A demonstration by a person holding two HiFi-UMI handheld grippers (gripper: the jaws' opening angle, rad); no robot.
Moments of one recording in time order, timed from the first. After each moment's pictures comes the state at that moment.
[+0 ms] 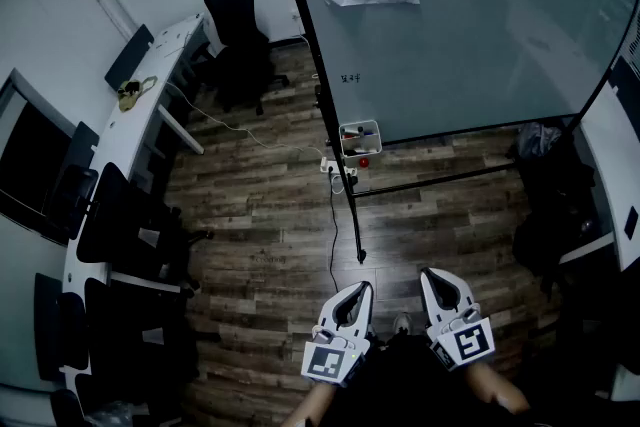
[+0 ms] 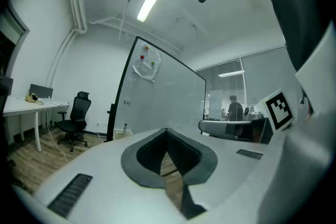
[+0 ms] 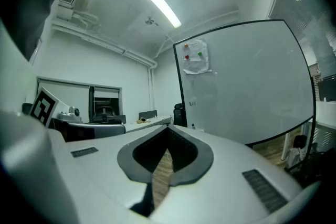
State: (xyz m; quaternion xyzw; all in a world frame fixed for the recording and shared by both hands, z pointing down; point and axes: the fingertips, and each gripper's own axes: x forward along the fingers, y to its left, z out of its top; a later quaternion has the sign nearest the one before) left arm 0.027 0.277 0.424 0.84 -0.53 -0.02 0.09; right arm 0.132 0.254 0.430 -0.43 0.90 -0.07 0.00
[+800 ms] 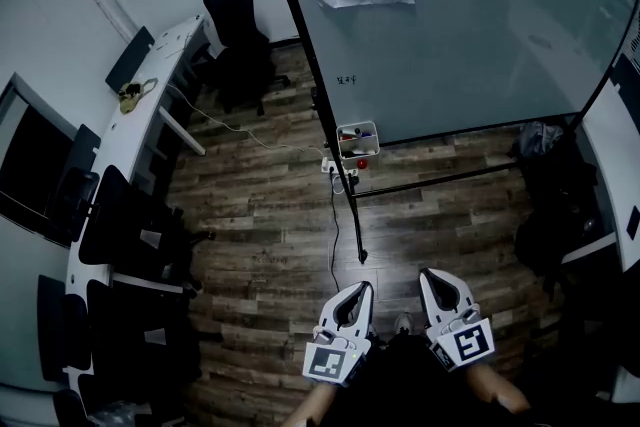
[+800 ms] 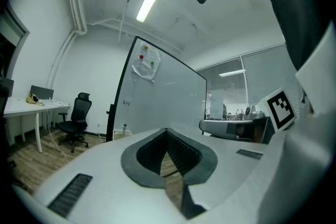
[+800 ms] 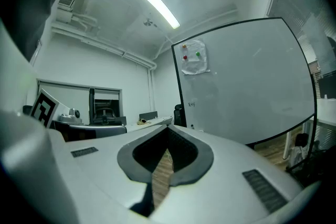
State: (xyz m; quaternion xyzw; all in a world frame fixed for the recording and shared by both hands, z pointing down) left arm 0.036 0.275 0.428 0.84 -0.54 -0.01 0.09; right arm 0.138 0.253 0.430 -0.43 0.90 -0.08 0.01
